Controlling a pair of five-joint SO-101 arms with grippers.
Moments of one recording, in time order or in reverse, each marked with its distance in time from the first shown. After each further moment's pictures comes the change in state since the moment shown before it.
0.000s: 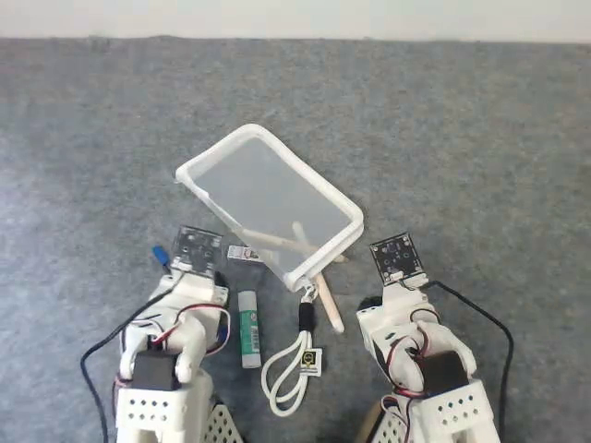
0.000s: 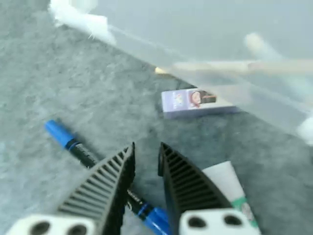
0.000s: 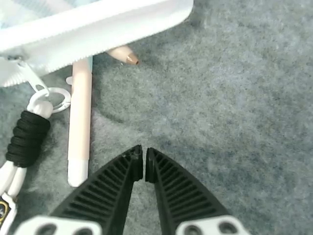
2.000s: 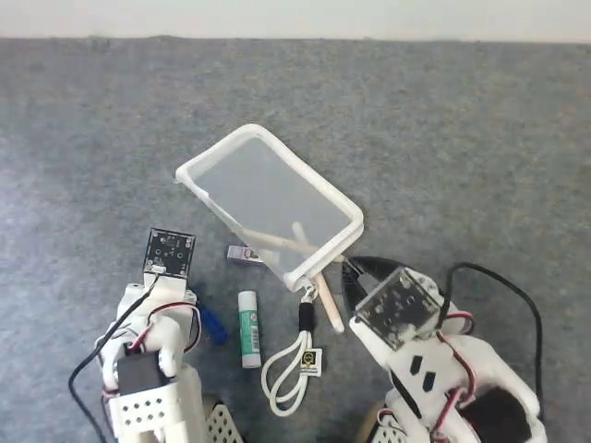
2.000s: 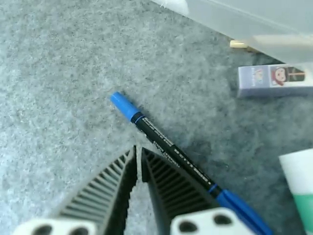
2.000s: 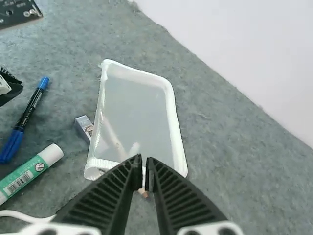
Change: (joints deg) left arm -15.3 0.0 -0.5 2.9 -10.6; right arm -12.6 3.6 -39.8 6.9 19.7
